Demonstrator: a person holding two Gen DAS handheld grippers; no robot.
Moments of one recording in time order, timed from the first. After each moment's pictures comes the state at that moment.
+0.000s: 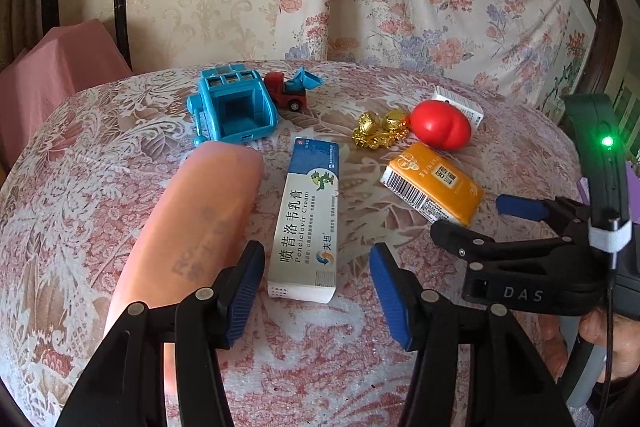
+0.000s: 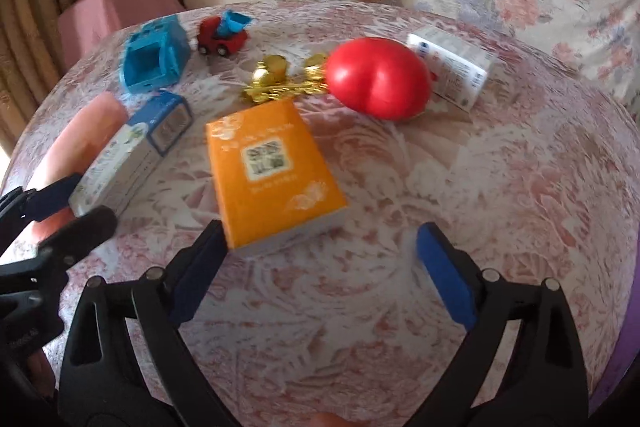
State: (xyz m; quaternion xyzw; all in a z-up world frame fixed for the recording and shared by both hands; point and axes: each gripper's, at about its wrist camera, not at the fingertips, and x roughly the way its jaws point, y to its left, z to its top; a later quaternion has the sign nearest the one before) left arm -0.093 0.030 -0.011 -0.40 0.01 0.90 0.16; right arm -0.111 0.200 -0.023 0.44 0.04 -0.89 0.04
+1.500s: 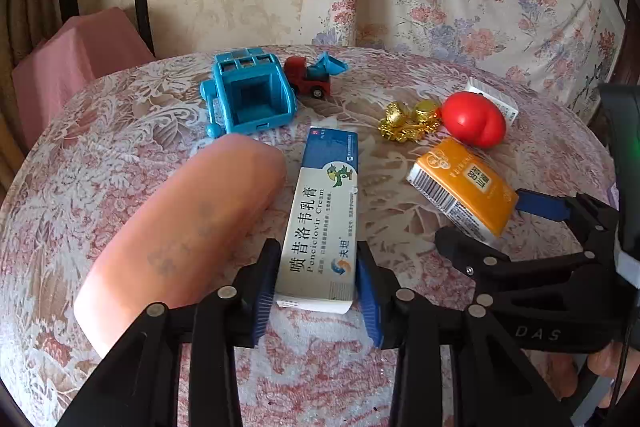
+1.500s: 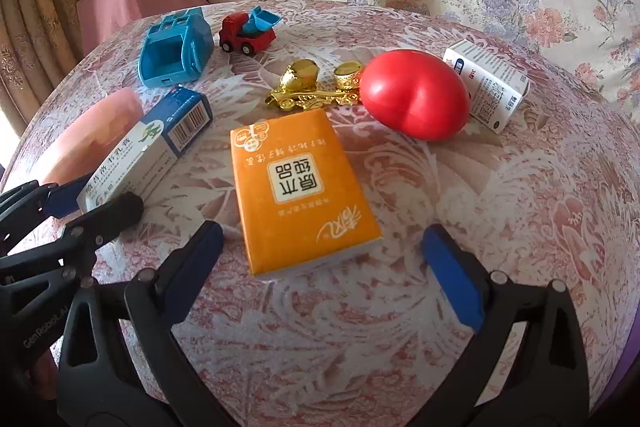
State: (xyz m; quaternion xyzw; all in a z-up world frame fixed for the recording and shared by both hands) left arm -0.107 0.036 -0.017 -0.42 0.00 0.90 0.11; right arm -0.127 0.188 -0.026 0.44 0.05 -0.89 0.06
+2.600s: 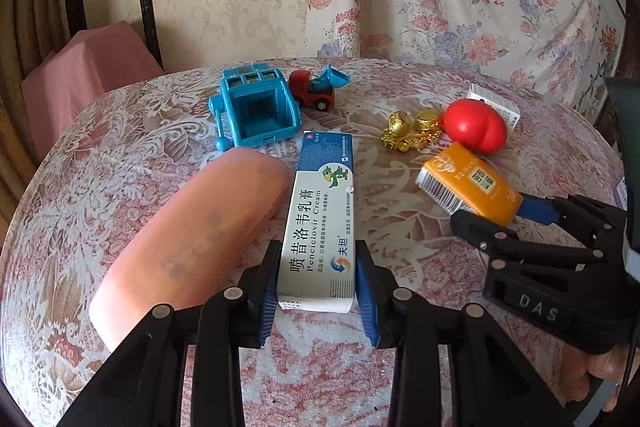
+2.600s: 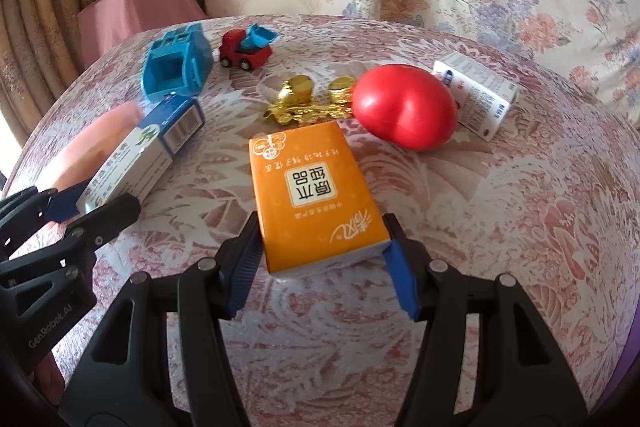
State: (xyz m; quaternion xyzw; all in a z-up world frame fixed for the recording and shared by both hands) left arm -0.102 0.037 -0.011 -0.40 0.01 0.91 0.09; right arm -0.114 0.199 -0.017 0.42 0.04 -0.90 0.06
